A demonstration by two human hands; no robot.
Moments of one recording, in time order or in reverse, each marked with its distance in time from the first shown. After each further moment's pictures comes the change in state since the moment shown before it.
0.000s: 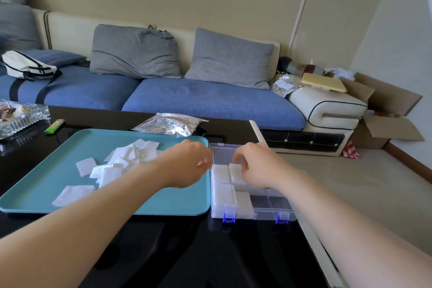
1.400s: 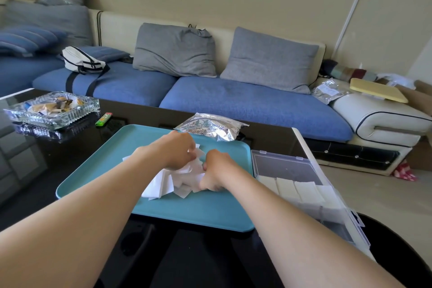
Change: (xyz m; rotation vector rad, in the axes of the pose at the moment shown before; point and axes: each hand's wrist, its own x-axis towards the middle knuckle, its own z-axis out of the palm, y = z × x) left_hand -0.008 -0.127 -0.022 0.118 -0.068 -0.402; right_hand 0.102 -0.158 0.071 0.114 -0.229 0.025
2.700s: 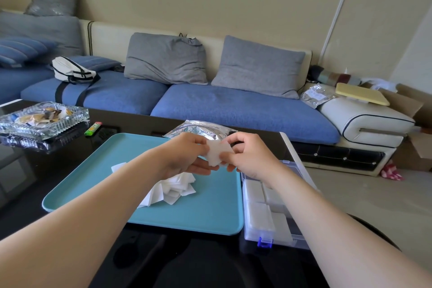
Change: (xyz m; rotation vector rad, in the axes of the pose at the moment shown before) left_hand -0.021 0.060 -0.015 -1.223 -0.171 -0.059; right_hand -0.039 0.080 -0.058 0.680 0.303 -0.215
